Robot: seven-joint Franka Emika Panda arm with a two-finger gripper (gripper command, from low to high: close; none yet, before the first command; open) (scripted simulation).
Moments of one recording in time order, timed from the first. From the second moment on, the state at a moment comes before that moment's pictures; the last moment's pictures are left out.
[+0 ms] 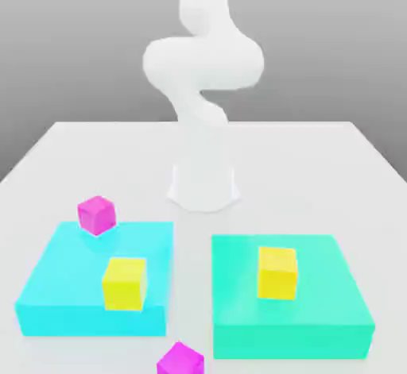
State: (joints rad) arm 0.04 -0.76 -0.07 -2.32 0.00 2.32 0.68
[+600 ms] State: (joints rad) arm 0.29 -0.39 -0.49 -2.49 -0.01 2.44 -0.24
